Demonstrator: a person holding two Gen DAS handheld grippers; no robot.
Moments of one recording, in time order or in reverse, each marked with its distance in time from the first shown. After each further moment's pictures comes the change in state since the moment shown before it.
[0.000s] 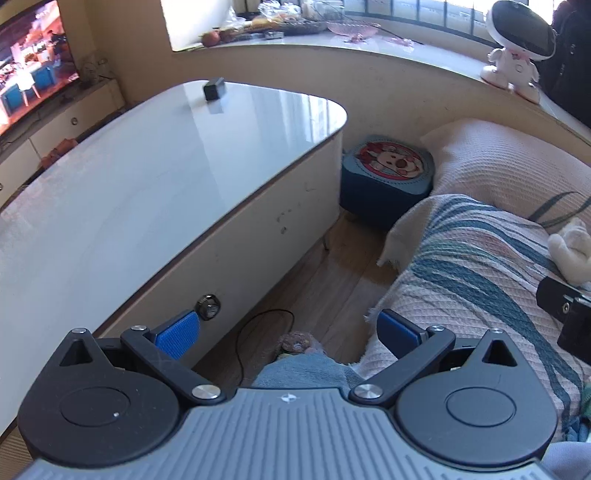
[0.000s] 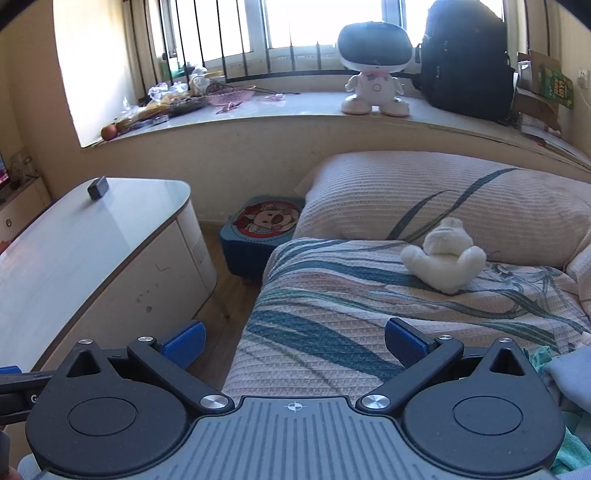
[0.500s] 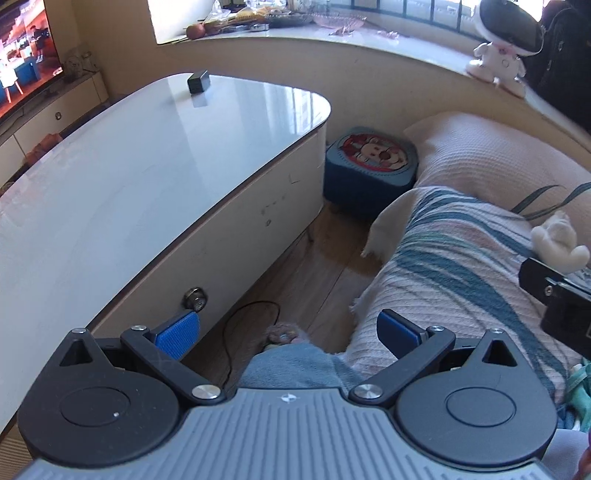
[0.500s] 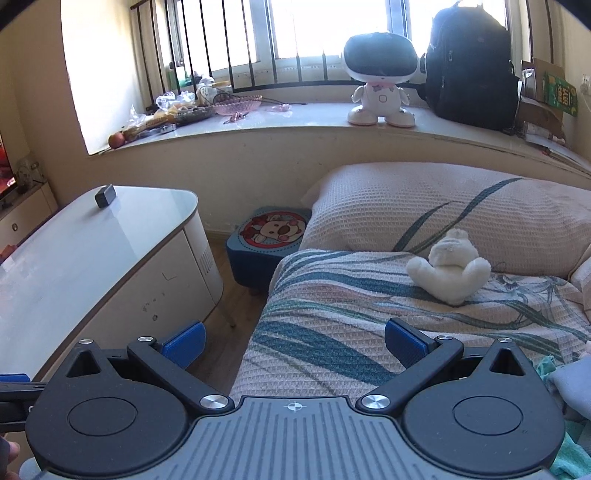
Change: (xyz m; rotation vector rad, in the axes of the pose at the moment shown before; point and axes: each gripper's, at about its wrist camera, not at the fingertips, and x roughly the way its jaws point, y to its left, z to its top) left arm -0.009 -0.001 -0.001 0.002 -0.003 -0.079; right arm -0.005 0.002 0.002 -0.024 -0.047 0.007
